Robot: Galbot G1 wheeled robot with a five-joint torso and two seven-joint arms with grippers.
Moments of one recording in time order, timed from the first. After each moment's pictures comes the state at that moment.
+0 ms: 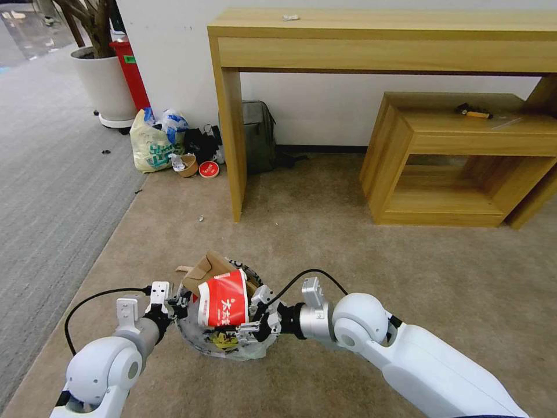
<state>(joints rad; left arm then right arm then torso) 1.44 -1.21 -0.63 -2.09 -0.47 0.74 0.01 -0.80 0.96 -0.29 1.96 0.74 -0.56 -0.39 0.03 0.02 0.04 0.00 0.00</state>
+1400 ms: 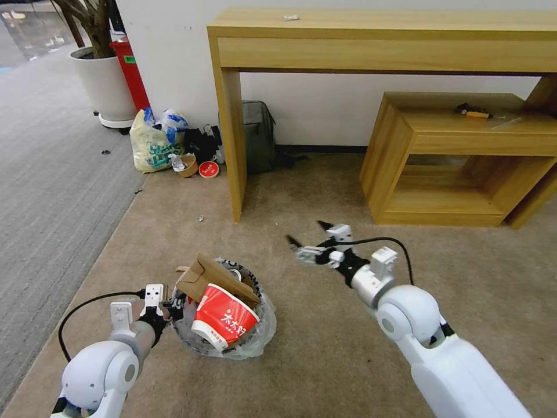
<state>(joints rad) 1.46 -1.26 -0.67 -2.09 -0.46 0.73 0.01 -1.13 1.16 0.29 1.96 0.44 -0.29 -0.04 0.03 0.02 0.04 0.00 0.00</state>
